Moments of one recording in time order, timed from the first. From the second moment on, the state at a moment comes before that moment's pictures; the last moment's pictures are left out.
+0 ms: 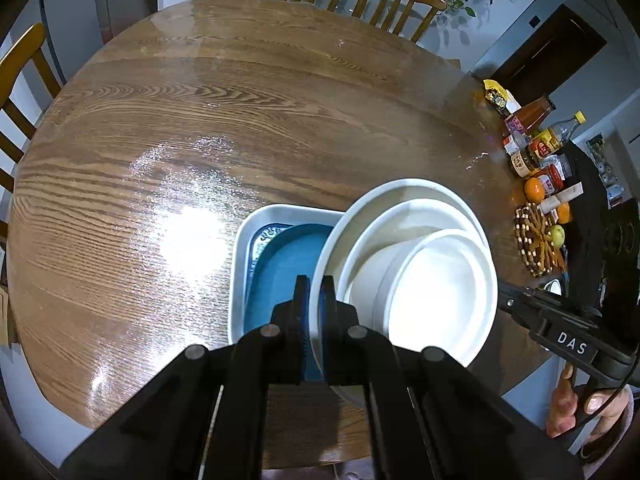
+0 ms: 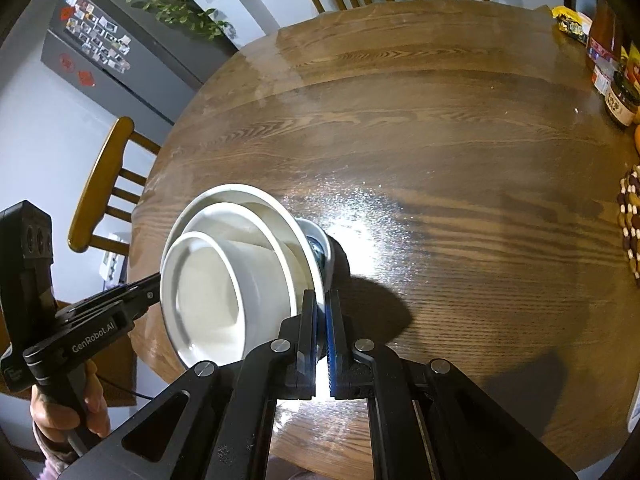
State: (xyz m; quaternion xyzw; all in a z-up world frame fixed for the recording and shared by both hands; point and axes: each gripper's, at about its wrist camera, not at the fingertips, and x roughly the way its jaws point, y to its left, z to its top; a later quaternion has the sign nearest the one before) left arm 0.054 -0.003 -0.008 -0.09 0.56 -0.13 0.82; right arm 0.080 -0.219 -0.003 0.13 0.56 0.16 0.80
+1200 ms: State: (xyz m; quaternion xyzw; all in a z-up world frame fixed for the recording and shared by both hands) left arm 0.071 0.025 -0.048 -0.08 0.59 -0.14 0.79; right arm 0.092 -0.183 -0.037 0.13 0.59 0.14 0.79
